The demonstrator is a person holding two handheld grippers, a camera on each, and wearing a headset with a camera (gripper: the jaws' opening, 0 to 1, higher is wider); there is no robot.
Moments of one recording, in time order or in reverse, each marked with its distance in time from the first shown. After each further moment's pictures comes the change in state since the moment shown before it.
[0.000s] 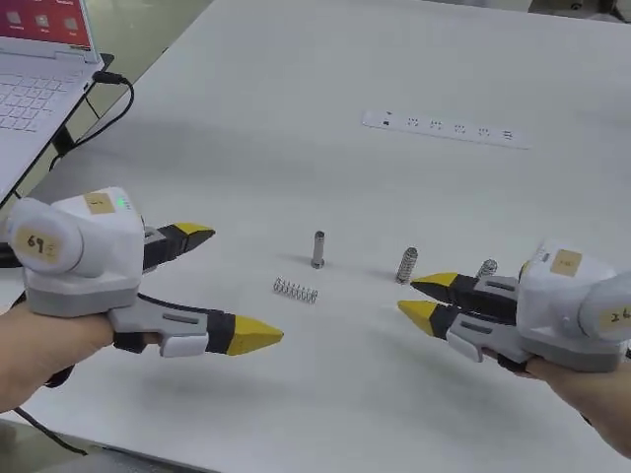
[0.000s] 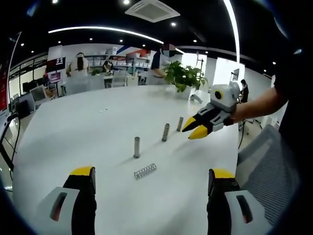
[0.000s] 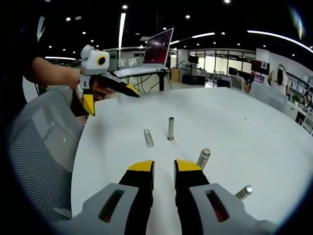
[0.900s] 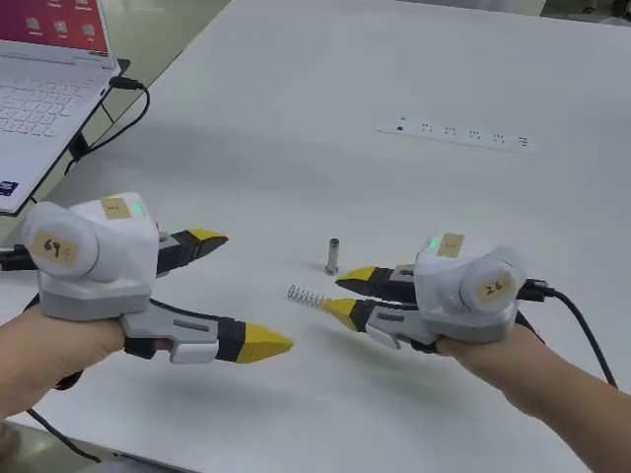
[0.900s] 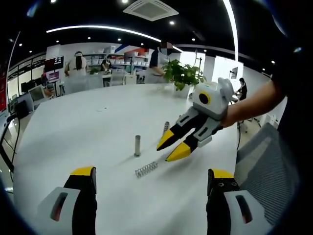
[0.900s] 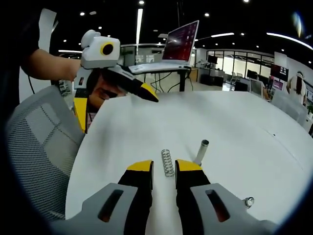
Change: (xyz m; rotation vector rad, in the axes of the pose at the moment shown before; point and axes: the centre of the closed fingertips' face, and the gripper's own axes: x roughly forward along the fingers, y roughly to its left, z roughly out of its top) left arm -0.001 0.004 0.000 0.006 0.011 -0.013; right arm 0.079 0.034 0.026 -0.079 0.027 0.133
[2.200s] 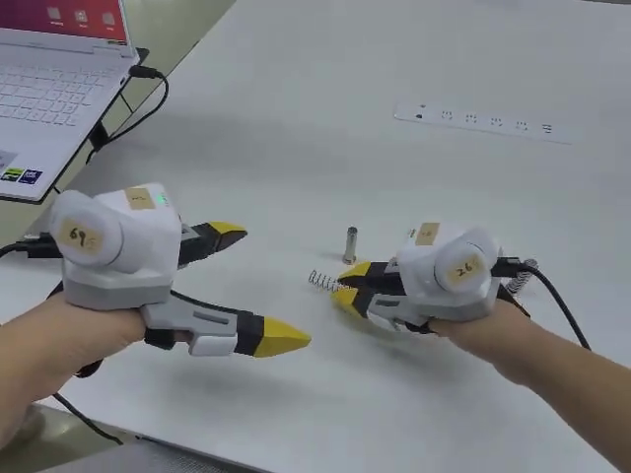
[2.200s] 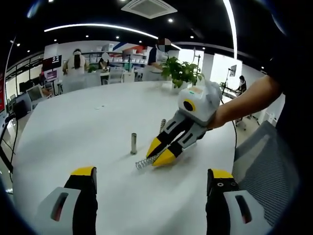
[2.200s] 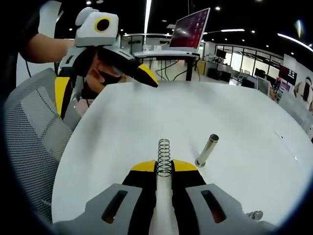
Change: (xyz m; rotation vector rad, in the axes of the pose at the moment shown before) left arm 0.001 -0.008 -0.002 0.008 0.023 -0.018; right arm 0.016 -0.004 -0.017 -0.059 0.081 0.041
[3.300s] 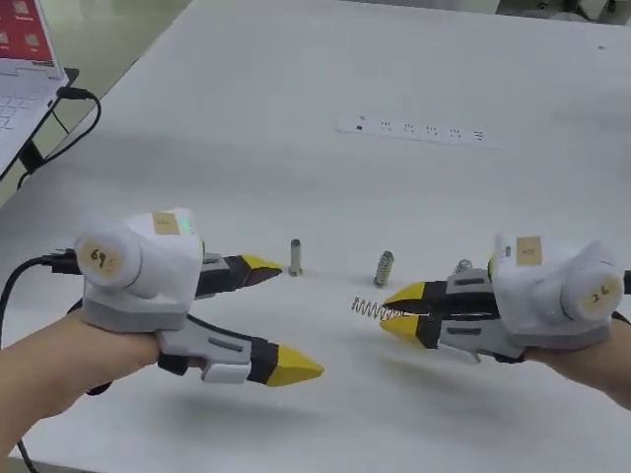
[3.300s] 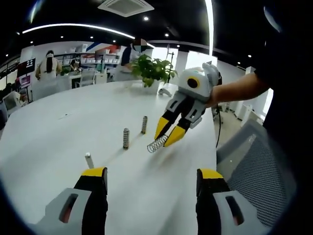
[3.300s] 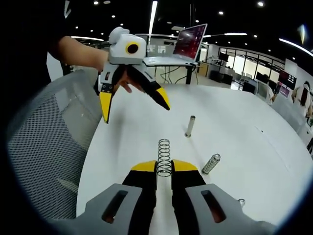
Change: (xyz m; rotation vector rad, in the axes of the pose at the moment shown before) left arm 0.051 -0.067 0.018 0.080 0.008 -0.247; right arm -0.116 0.010 -0.023 -0.040 0.000 0.028
